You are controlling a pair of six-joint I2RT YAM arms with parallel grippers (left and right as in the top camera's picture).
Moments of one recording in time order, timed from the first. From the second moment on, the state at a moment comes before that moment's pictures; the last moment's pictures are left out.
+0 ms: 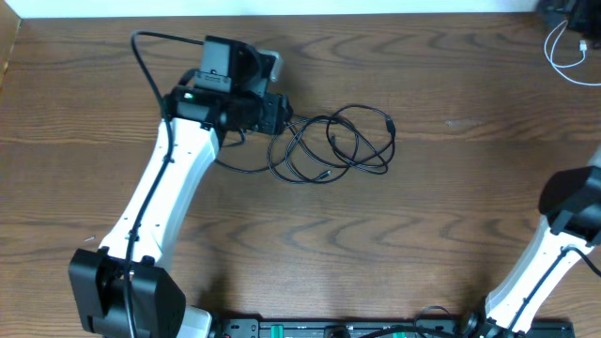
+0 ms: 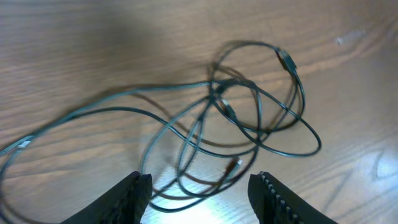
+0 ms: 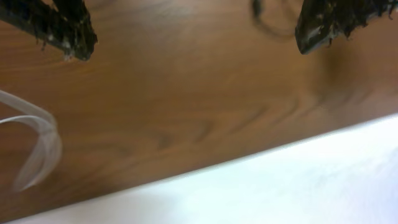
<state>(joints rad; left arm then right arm) -0.25 1.64 1.43 -0.79 0.32 -0.02 -0.36 2.27 2.58 -1.25 -0.50 0.01</state>
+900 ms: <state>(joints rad) -0.38 1.97 1.41 -0.70 0.18 -0.05 -0.18 2.27 2.57 -1.35 -0.39 -0.05</state>
